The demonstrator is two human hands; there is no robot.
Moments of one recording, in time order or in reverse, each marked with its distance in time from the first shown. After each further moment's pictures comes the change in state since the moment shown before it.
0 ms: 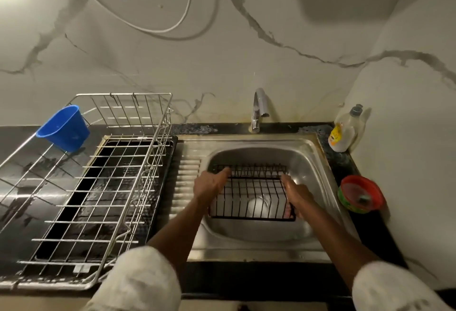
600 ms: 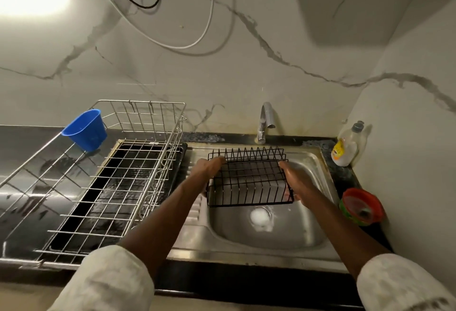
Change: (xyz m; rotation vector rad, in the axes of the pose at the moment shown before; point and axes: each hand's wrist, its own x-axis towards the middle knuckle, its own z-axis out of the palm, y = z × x) left_hand -0.015 0.040 -0.062 -0.218 -0.125 -0.072; right_hand -0.034 -0.056 -0.013 0.017 0.029 -0.310
